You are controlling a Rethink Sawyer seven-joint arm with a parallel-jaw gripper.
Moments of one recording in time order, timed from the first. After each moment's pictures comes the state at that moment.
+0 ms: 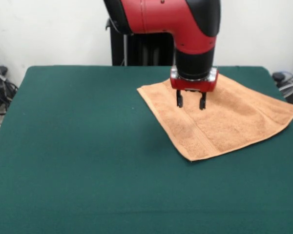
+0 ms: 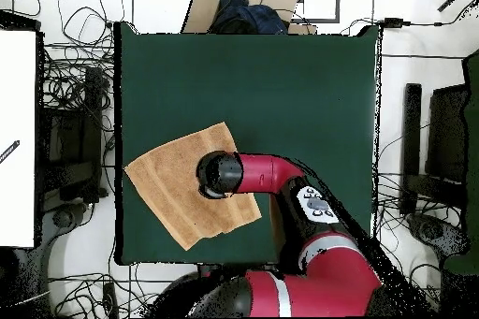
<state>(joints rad) -0.34 -0.51 0.21 1.79 -0.19 0.46 1.92</state>
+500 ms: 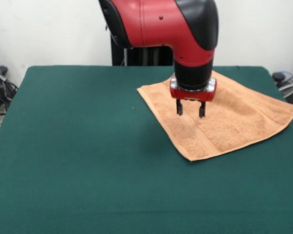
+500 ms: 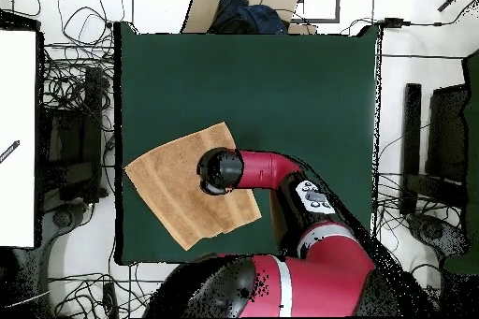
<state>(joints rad) -0.33 -0.45 0.21 1.75 -0.19 0.46 1.92</state>
